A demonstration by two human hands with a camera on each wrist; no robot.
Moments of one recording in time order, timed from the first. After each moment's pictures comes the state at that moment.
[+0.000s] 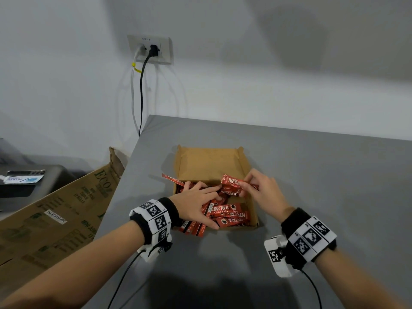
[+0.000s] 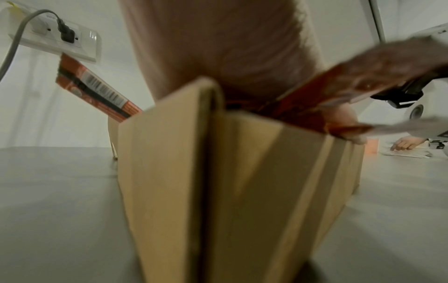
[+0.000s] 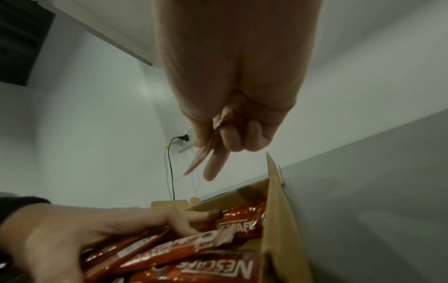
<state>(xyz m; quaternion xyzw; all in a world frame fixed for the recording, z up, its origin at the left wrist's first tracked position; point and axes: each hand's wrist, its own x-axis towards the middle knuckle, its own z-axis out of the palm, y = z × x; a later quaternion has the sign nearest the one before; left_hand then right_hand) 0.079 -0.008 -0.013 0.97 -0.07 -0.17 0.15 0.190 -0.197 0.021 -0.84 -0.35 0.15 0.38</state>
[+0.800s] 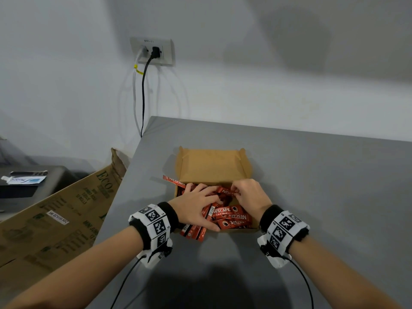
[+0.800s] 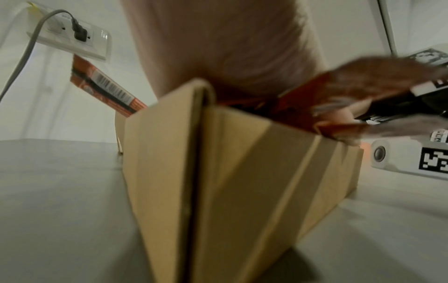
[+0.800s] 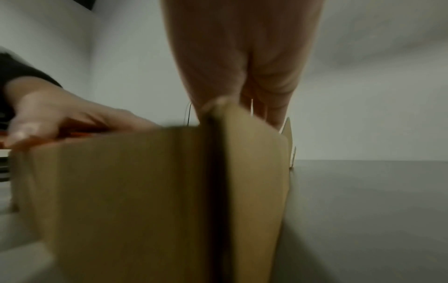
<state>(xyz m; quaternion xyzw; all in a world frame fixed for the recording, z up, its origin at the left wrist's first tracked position) 0.072 -0.008 -0.014 0.97 -0.06 -0.14 0.16 0.194 -0.167 -0.009 -0.88 -0.44 0.08 0.15</state>
